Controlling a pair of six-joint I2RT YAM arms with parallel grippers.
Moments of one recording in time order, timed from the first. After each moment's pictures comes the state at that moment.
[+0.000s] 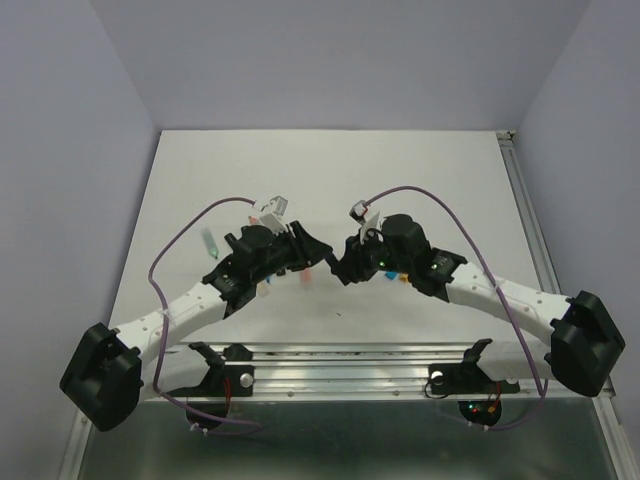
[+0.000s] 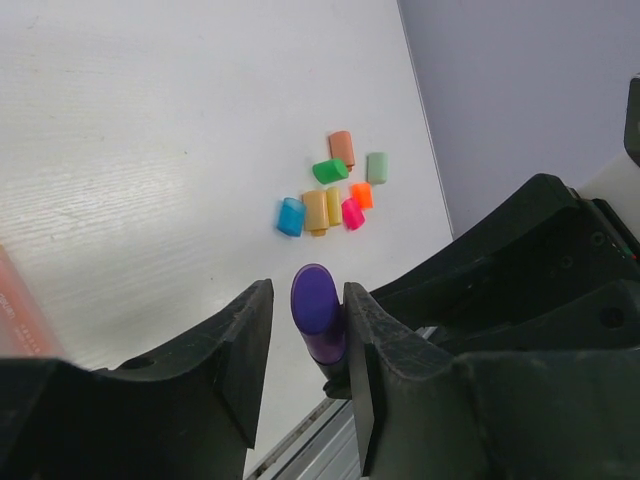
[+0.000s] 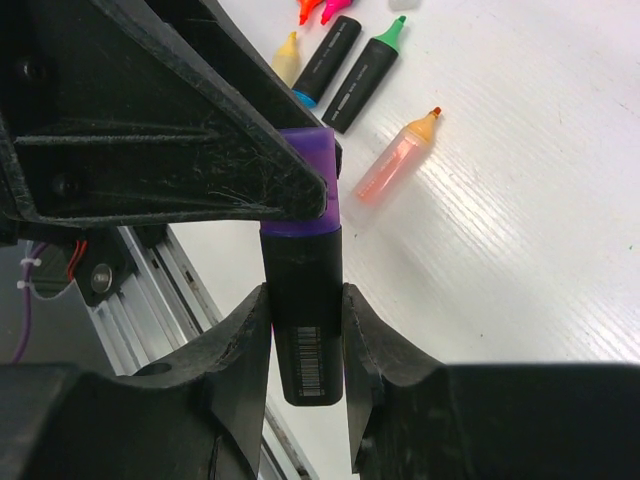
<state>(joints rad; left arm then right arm) -0.68 1.08 0.55 0.23 0.14 -0.88 0.80 1.25 0.79 0.01 -0.31 0.32</state>
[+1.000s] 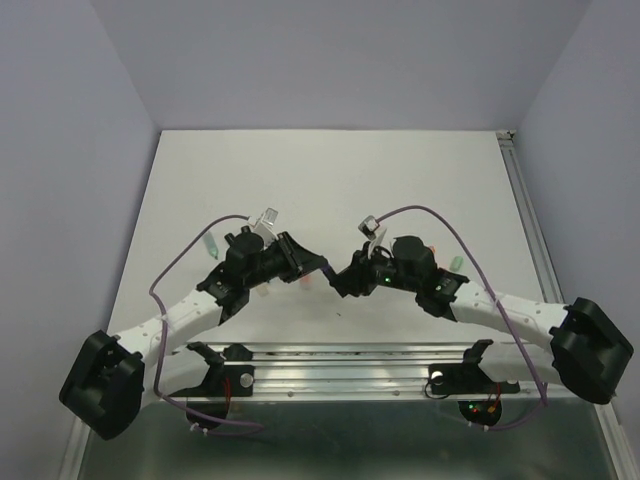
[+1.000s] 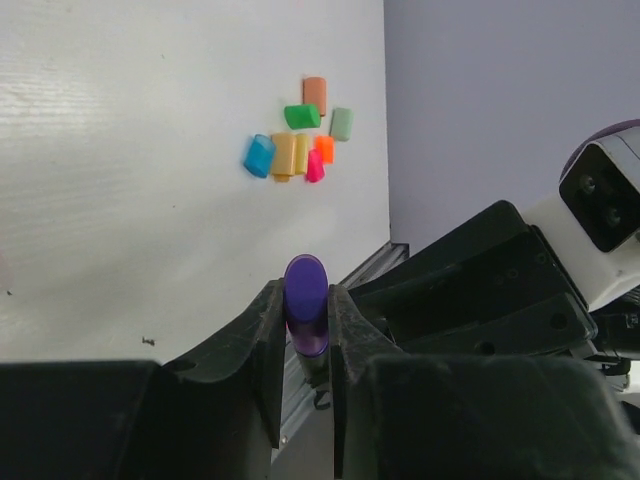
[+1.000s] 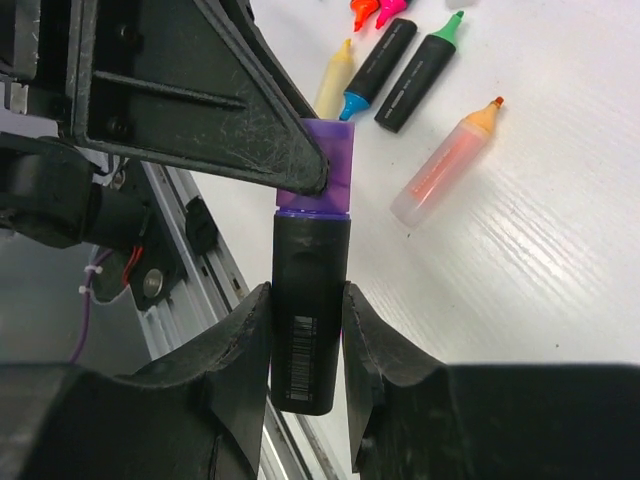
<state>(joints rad) -0.60 1.04 0.45 0.27 0.30 -1.11 0.82 1.19 0.57 0.29 -0.36 0.45</state>
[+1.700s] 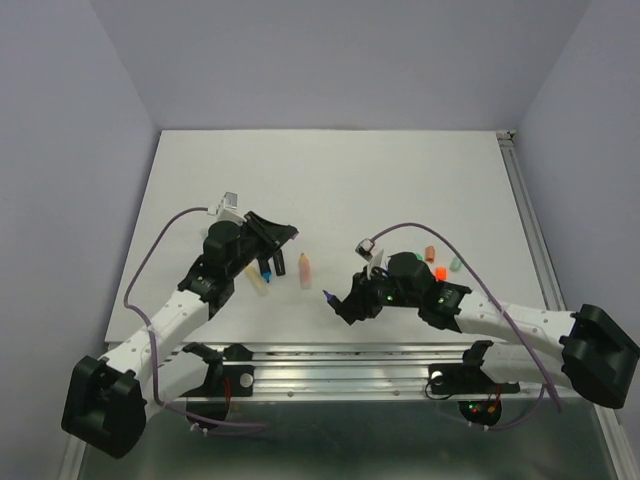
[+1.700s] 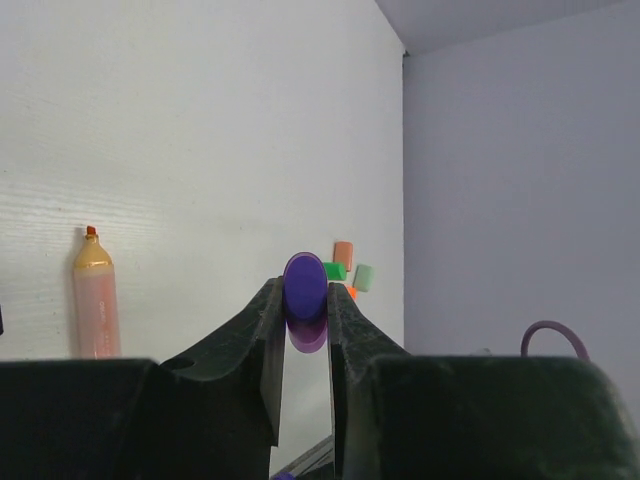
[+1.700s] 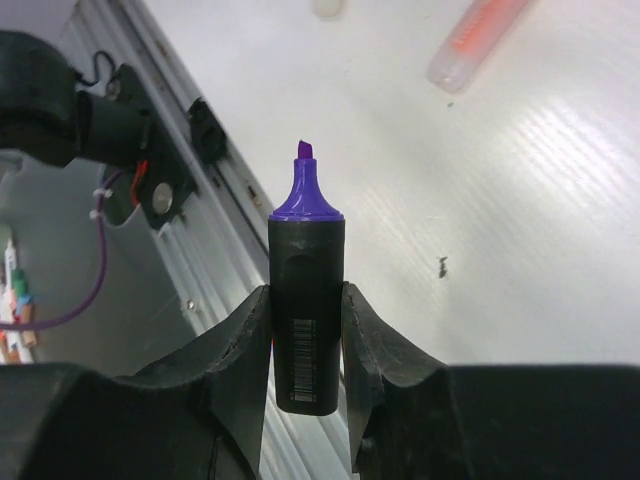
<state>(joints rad) -0.43 0.97 0.50 0.19 0.14 -1.11 0.92 1.10 0.48 0.17 -0.37 0.54</state>
